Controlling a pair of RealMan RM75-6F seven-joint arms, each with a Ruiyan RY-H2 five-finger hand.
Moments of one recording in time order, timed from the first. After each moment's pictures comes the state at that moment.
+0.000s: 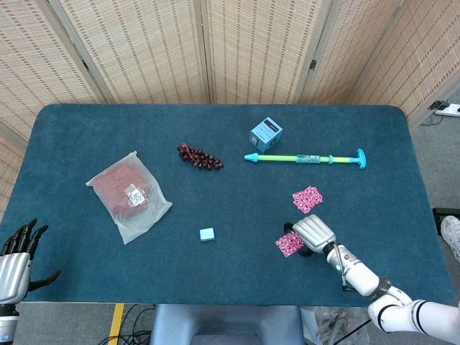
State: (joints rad) left arm -0.05 -1.19 -0.04 -1.59 1.44 1.48 0.09; right arm 0.63 -1.43 -0.04 -1.36 -1.42 0.82 -0.12
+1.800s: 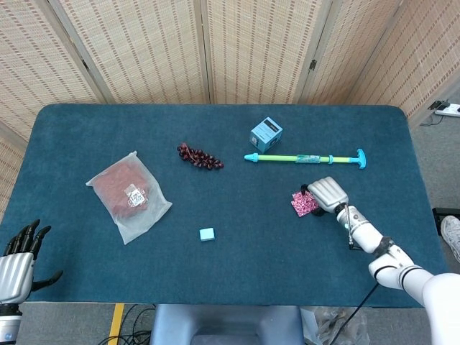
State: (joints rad) left arm -0.05 -1.19 -0.04 -1.61 1.43 1.47 0.13; right arm 0.76 -1.57 -0.01 -0.80 -1.54 0.74 0.29
